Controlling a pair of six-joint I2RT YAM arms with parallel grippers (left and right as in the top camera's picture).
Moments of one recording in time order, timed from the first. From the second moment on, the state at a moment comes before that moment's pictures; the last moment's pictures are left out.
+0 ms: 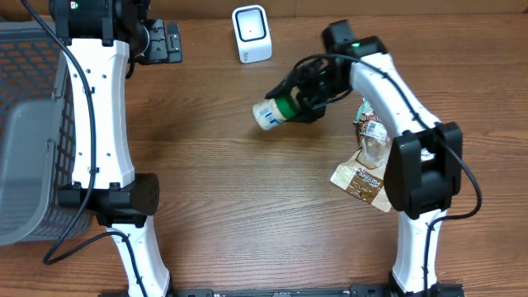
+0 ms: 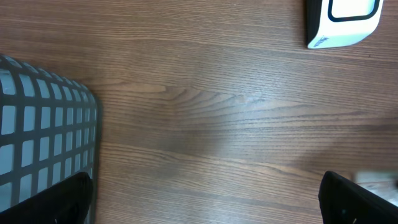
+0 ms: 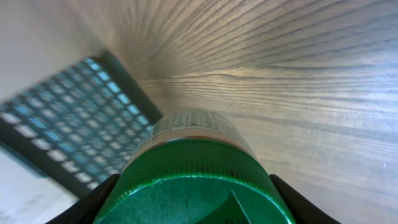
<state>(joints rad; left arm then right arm) -0.06 2.15 2.70 -1.69 -0.11 -0.18 0.29 2.21 1.90 -1.09 -0.86 0.78</state>
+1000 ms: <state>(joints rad) -0.06 2.15 2.70 -1.69 -0.11 -0.18 0.54 2.04 2.01 -0.64 0.08 0.35</state>
